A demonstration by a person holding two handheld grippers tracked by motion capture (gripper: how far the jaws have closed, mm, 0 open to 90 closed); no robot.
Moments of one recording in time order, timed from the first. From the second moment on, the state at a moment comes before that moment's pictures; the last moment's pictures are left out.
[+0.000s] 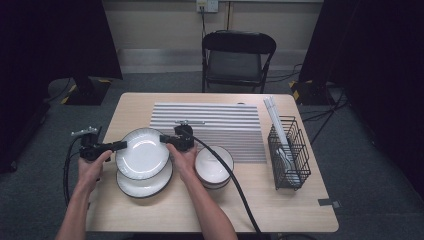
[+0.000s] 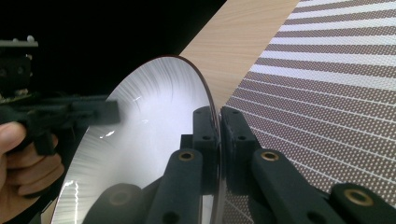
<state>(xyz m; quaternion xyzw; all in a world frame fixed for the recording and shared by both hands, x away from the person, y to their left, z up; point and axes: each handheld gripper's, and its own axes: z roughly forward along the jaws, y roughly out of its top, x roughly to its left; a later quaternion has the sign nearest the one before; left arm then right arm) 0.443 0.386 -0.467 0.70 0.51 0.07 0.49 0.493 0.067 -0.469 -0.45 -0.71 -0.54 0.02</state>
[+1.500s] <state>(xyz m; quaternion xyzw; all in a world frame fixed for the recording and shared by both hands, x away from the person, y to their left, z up) 0.443 0.382 -0.468 0.69 0.54 0.06 0.49 0.497 0.063 -0.469 -0.47 -0.69 -0.55 0.00</state>
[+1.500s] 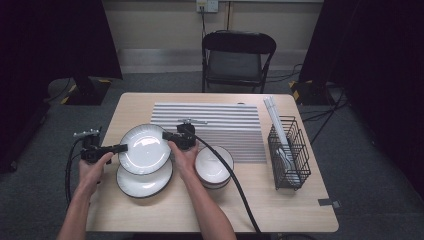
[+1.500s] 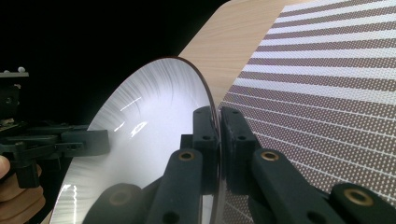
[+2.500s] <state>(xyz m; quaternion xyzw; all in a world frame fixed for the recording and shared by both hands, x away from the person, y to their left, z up) 0.446 0.388 -0.453 0.67 0.53 0.09 0.51 0.494 0.064 -0.456 -0.46 -0.69 -0.56 -0.01</state>
